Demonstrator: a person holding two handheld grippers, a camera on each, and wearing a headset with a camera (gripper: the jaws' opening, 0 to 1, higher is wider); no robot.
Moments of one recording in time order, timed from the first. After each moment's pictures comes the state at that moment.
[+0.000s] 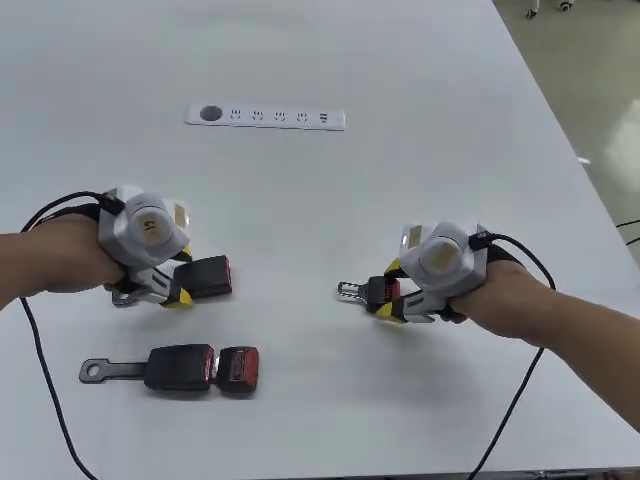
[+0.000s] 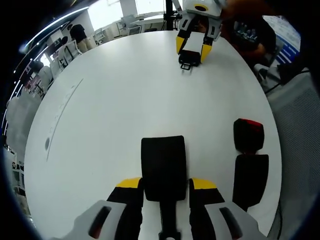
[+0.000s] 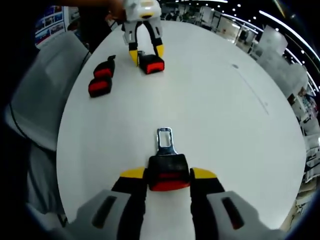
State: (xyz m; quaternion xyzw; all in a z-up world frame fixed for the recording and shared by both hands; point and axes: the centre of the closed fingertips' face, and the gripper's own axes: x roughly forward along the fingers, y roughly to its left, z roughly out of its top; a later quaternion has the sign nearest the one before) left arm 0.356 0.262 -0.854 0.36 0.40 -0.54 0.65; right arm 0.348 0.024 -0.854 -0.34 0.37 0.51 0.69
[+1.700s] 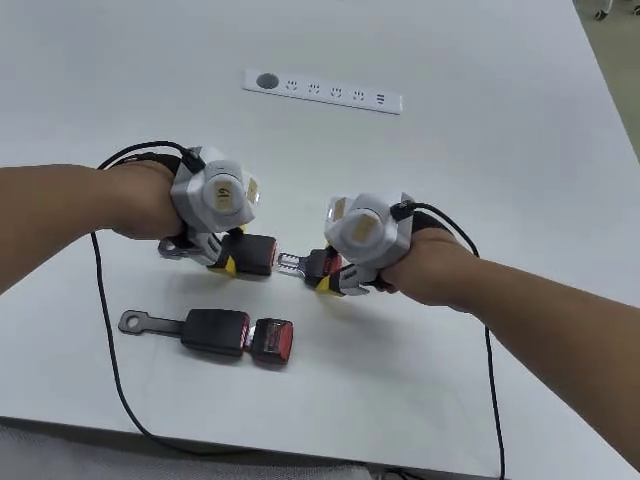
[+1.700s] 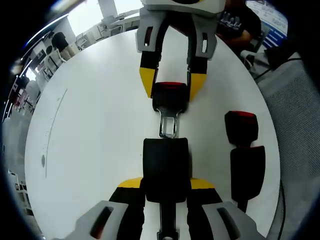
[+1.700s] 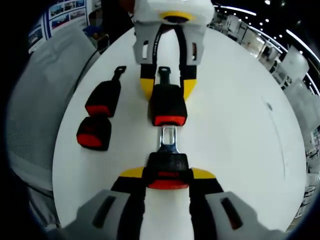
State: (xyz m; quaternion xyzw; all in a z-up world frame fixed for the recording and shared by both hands) left arm 0.356 0.262 -0.857 0.41 0.39 -0.57 0.60; right arm 0.355 0.174 -0.858 -0.39 0.33 0.58 0.63
